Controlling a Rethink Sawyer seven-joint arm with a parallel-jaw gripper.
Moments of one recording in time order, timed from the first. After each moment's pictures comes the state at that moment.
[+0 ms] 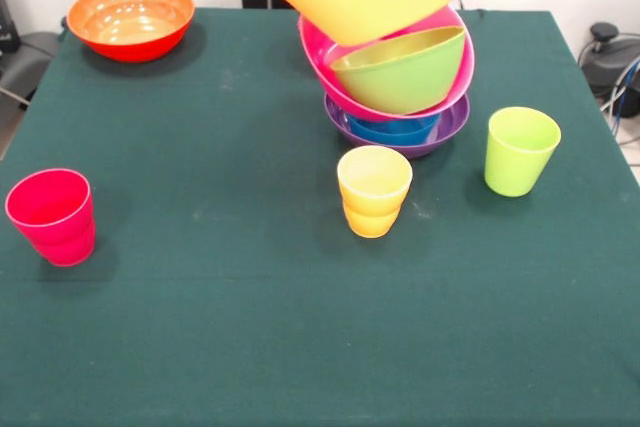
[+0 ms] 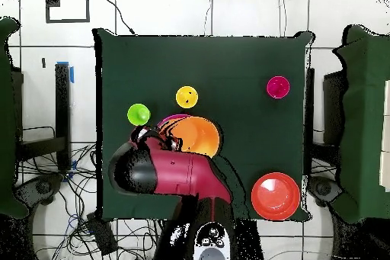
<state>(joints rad) -0.04 -0.93 -0.06 1.94 0.03 0.33 2.07</state>
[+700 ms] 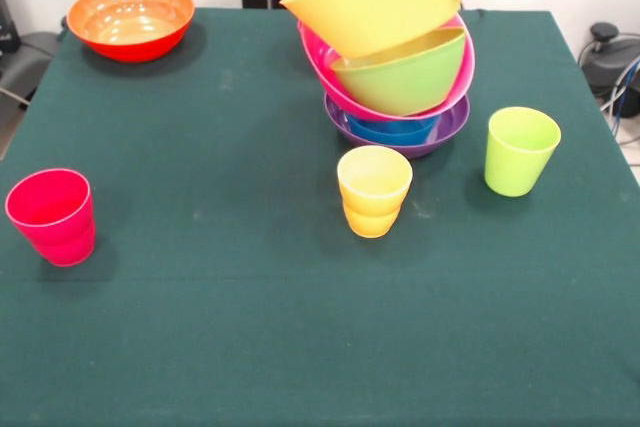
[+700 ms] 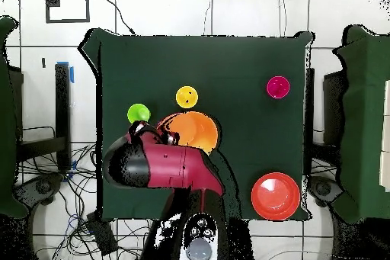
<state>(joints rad) 0.02 -0.88 -0.11 1.88 0.03 0.33 2.07</state>
